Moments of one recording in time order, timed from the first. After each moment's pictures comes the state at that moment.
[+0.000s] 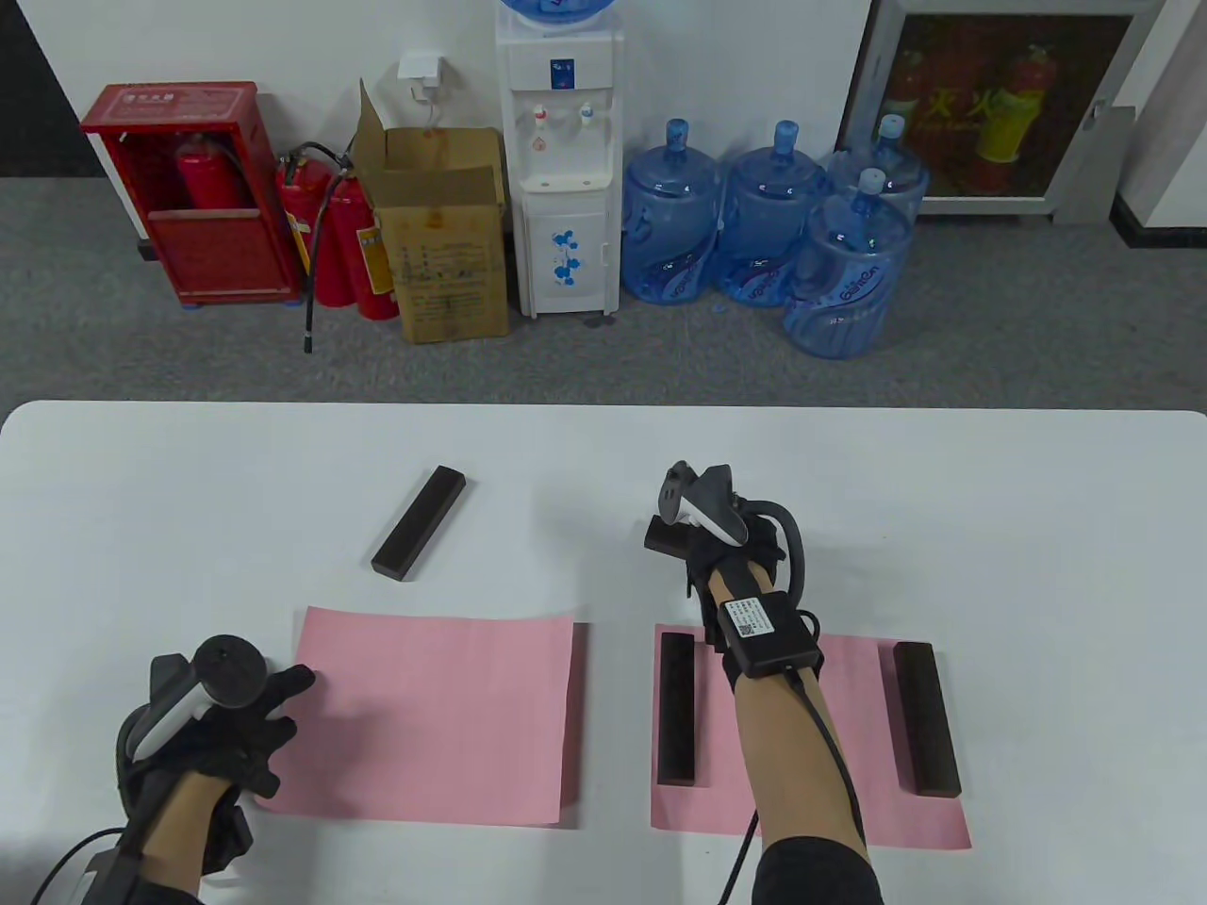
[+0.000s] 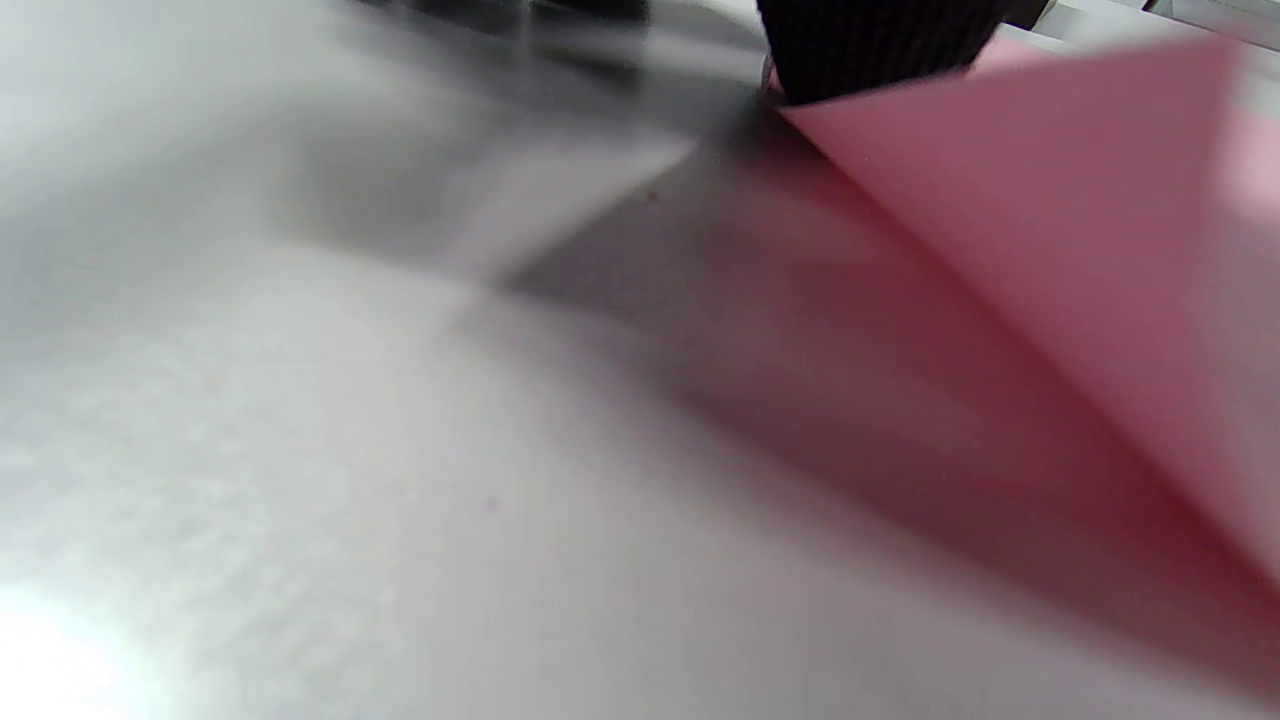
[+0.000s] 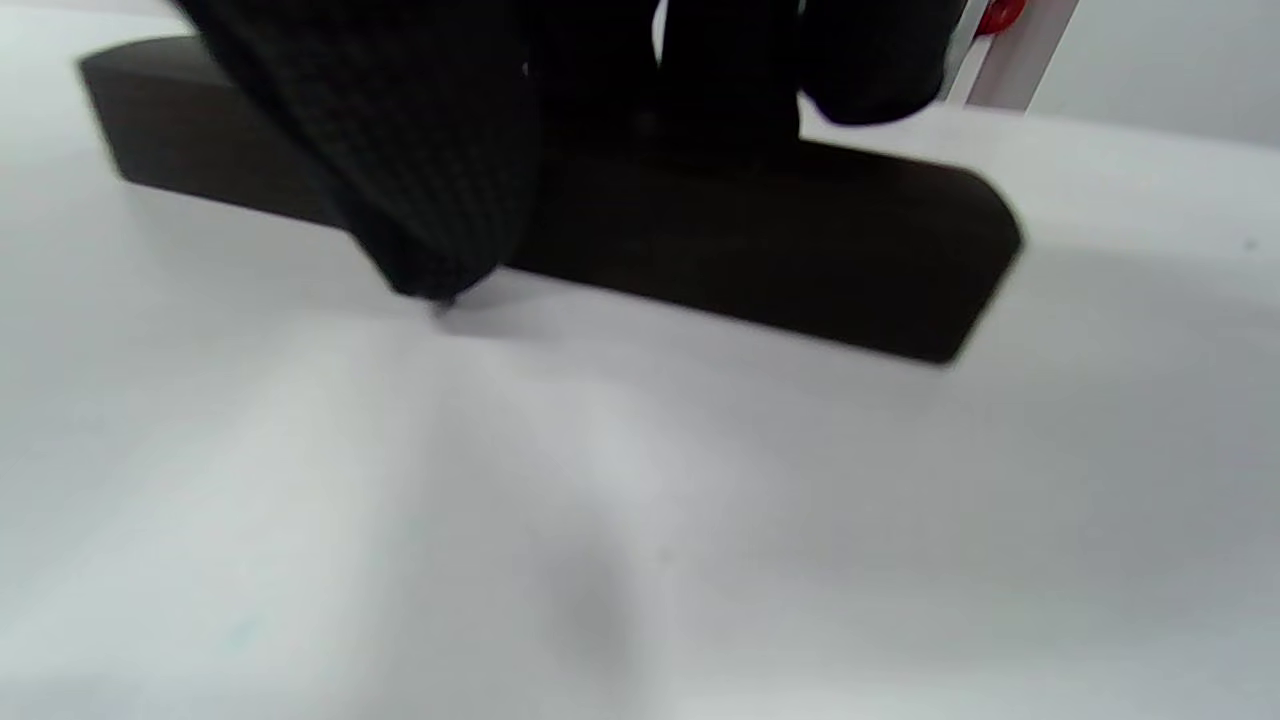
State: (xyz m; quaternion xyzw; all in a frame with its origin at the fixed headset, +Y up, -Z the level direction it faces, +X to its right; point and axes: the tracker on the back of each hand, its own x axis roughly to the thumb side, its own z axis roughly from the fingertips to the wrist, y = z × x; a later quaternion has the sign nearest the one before) left_hand -0.394 -0.777 -0.324 -0.25 0.08 0.11 0.96; right_hand 0.095 -0.757 -0.516 0.09 -0.14 -0.98 0.06
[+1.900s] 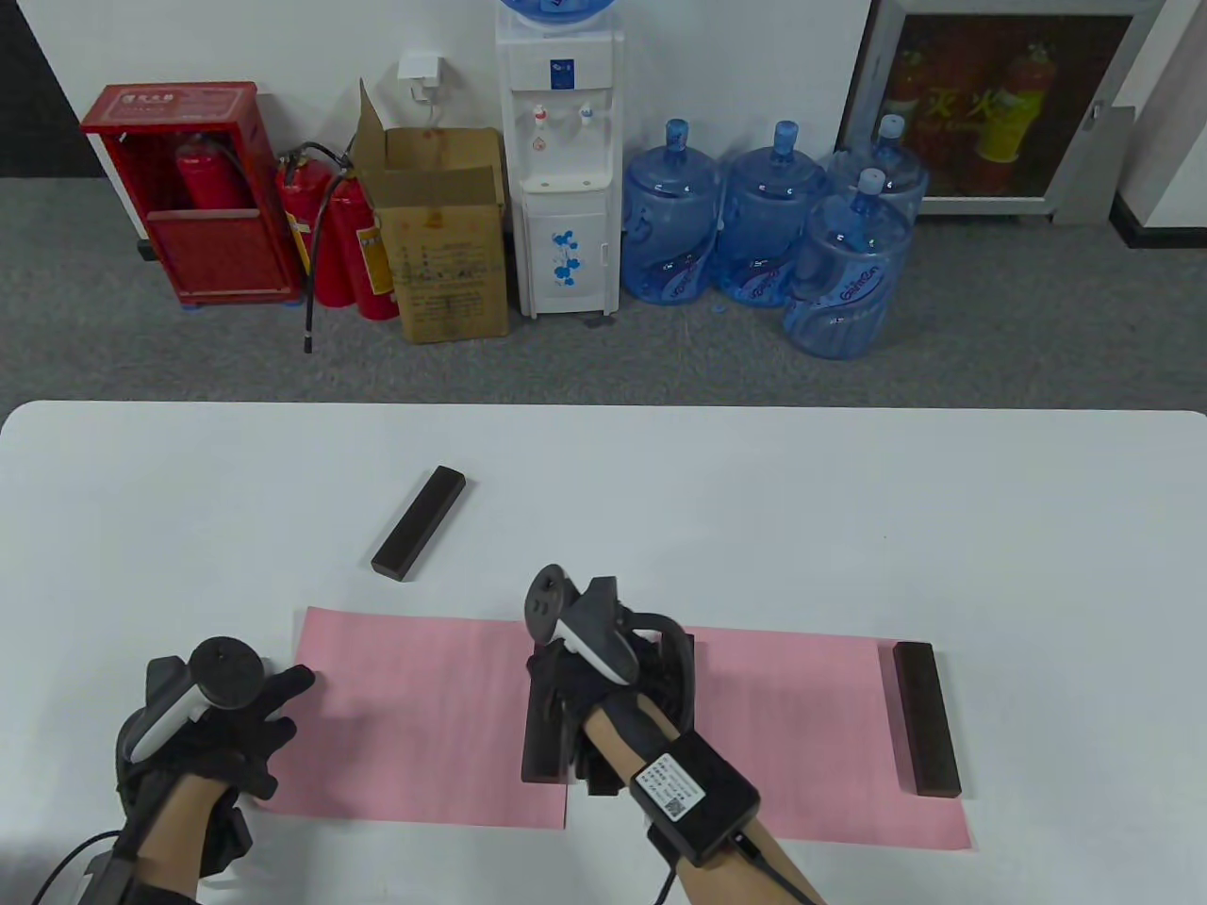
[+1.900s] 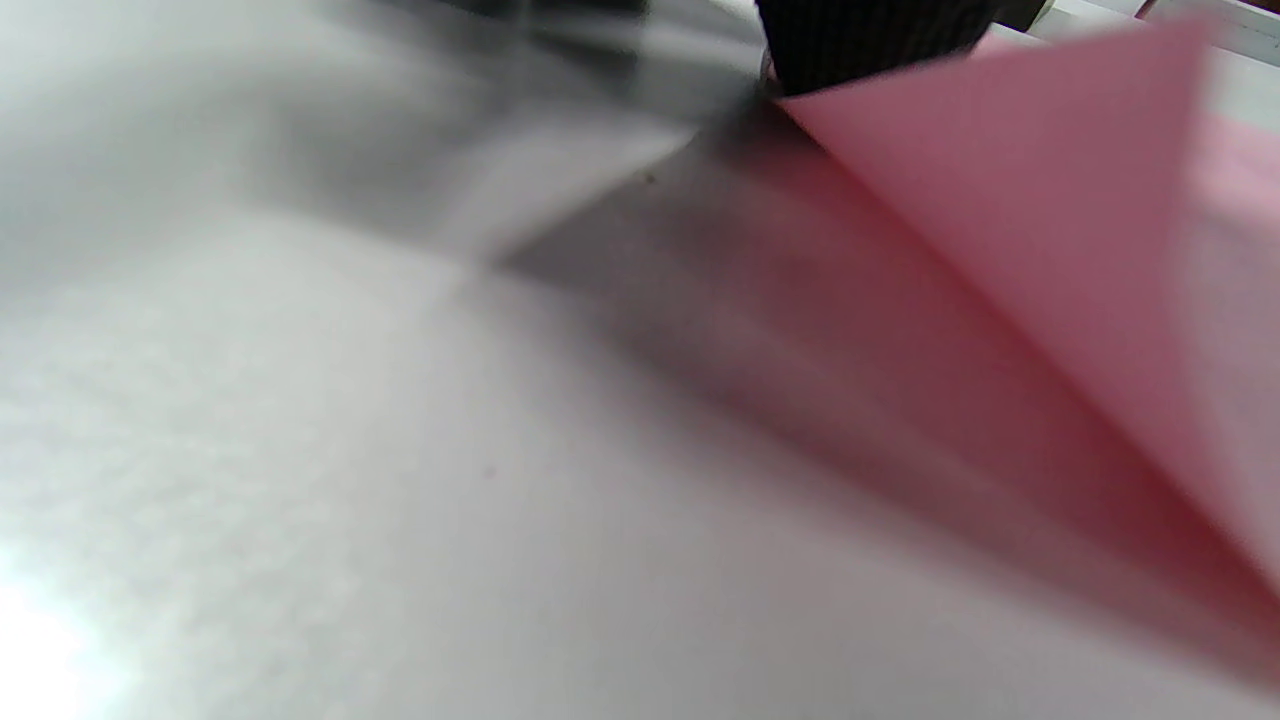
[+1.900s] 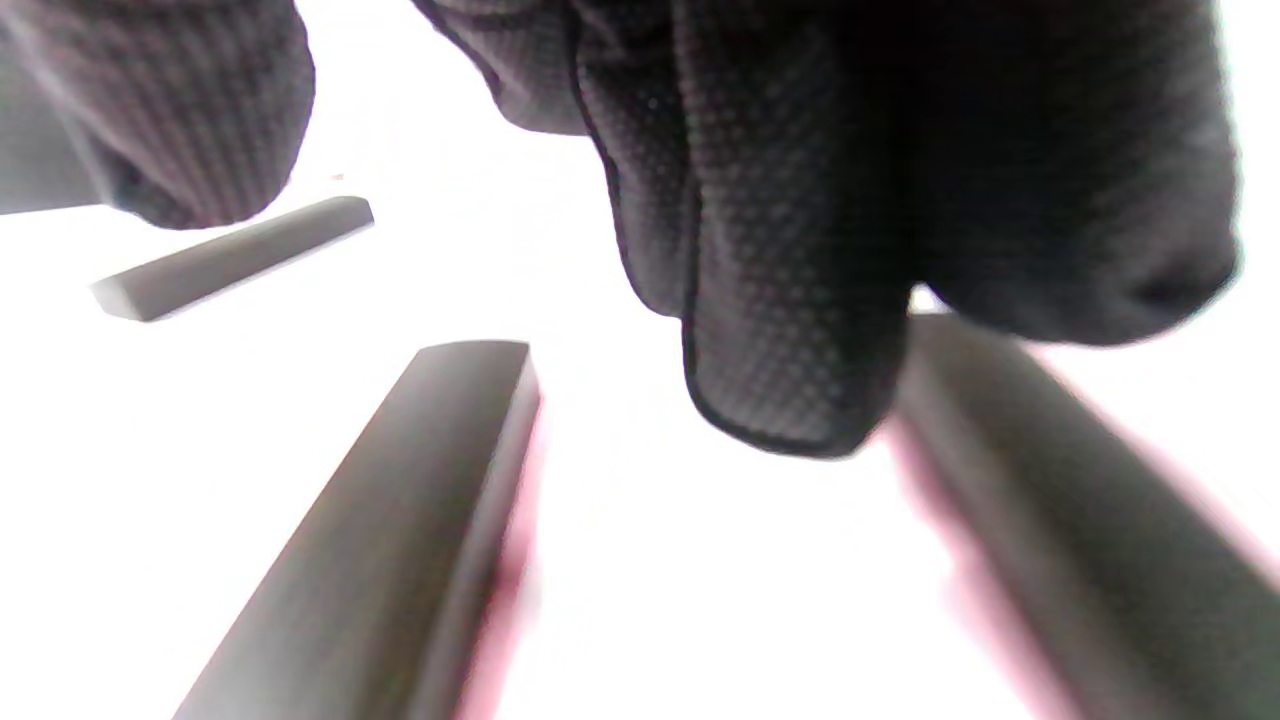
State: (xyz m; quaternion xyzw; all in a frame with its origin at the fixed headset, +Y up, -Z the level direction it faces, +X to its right) left_hand -0.397 -0.778 -0.323 -0.25 0.07 0.12 0.96; right_hand -0.008 -0.682 -0.363 0.02 -0.10 -0.99 -0.04
